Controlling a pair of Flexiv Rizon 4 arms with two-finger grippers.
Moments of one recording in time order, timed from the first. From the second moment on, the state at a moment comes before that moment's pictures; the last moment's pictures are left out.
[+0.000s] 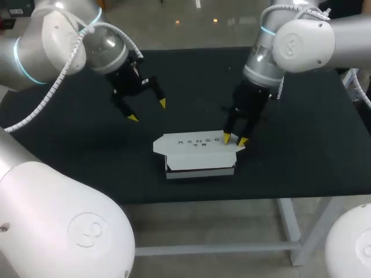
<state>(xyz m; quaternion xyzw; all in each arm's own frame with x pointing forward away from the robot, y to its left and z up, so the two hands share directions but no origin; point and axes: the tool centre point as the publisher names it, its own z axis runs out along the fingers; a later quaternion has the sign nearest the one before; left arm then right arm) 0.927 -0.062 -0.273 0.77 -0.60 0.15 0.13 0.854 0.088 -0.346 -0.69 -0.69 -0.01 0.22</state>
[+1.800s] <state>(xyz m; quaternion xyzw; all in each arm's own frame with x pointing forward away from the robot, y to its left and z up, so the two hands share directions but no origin) 0.863 -0.103 -0.344 0.78 -0.62 0.05 0.07 0.845 0.093 -0.354 -0.69 -0.69 -0.03 0.20</state>
